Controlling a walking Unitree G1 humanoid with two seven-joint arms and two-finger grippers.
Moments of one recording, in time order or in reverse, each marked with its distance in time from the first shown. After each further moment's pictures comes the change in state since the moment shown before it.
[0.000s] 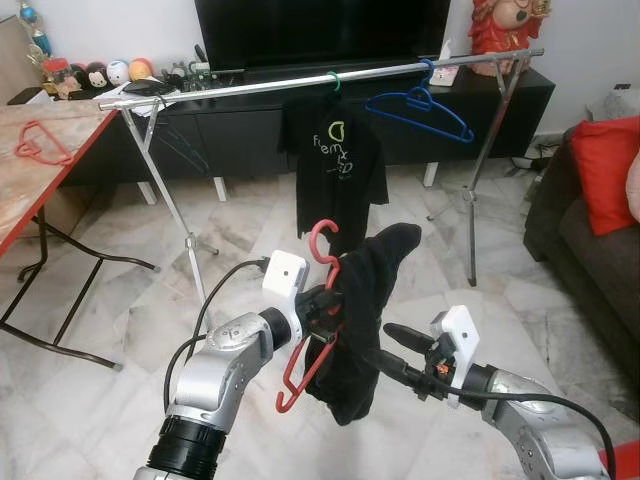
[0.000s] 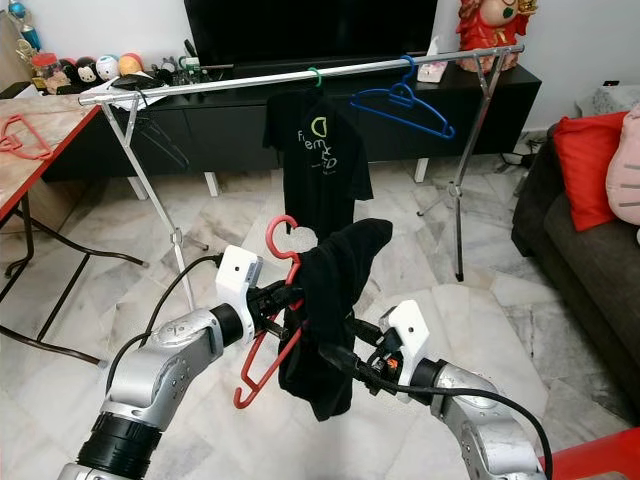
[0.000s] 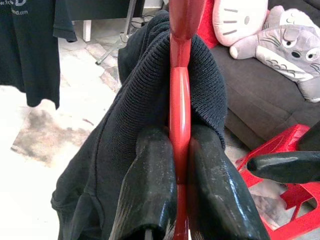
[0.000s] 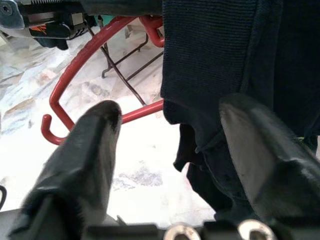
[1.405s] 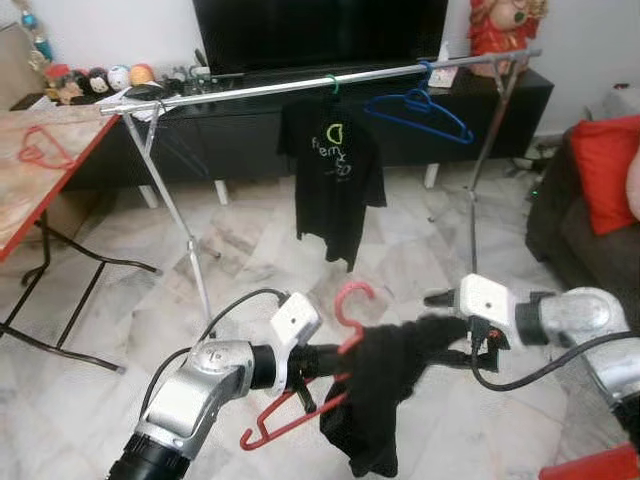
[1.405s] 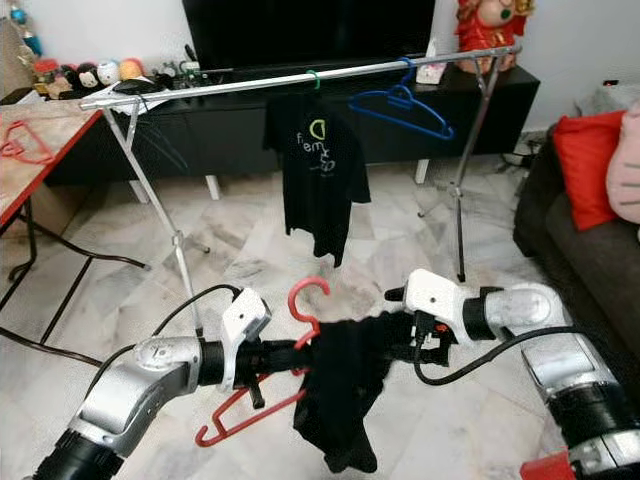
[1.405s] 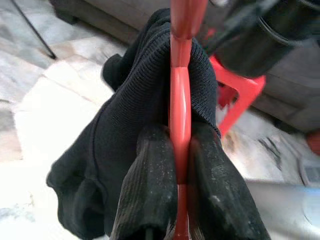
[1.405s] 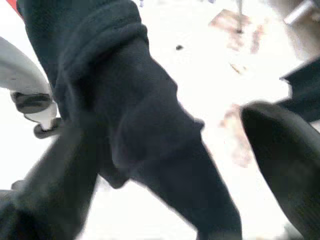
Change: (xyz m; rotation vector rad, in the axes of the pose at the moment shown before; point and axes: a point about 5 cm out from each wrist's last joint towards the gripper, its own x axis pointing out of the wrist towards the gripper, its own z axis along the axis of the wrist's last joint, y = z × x) left arm -0.032 -0.016 -0.031 0.167 0.264 -0.464; right arm -0.034 -0.062 0.064 -0.620 0.487 0.167
